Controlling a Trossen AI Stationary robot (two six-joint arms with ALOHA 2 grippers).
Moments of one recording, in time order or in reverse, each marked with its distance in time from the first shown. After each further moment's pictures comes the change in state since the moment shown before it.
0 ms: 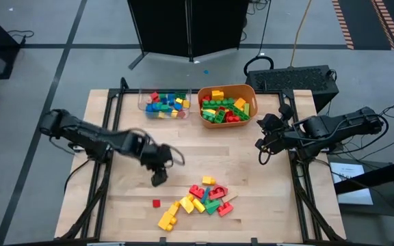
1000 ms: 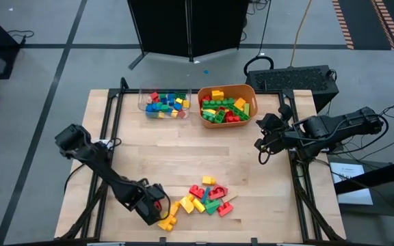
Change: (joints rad) left arm -0.515 0.343 0.001 0.115 -0.245 -0.532; right arm 0.000 0.000 0.000 0.024 -0.005 0.019
